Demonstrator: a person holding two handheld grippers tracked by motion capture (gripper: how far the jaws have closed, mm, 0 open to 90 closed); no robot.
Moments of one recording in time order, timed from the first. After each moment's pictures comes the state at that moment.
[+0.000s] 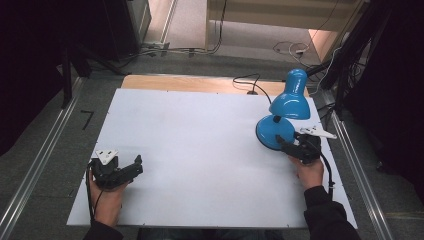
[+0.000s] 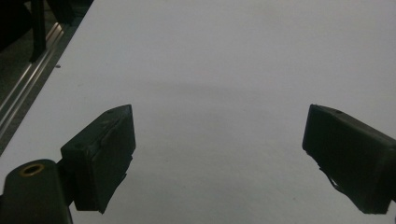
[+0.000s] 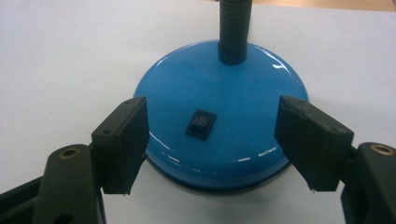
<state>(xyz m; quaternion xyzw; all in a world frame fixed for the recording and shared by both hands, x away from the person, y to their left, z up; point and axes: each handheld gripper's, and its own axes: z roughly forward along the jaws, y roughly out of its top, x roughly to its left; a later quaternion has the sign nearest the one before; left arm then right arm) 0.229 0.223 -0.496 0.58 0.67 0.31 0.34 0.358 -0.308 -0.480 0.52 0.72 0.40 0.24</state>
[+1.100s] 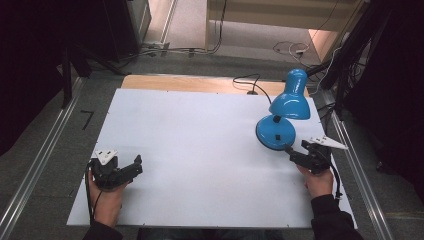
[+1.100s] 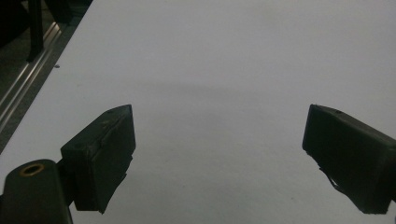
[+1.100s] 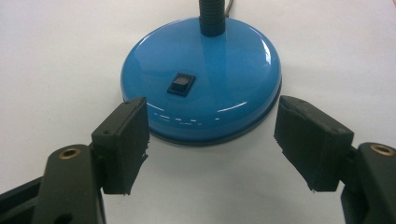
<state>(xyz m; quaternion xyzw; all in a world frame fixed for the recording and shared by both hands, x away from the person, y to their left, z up) 0.228 0.224 -0.495 0.58 0.67 0.30 0.35 0.332 -0.331 -0.484 0.53 0.71 0.40 0.24</state>
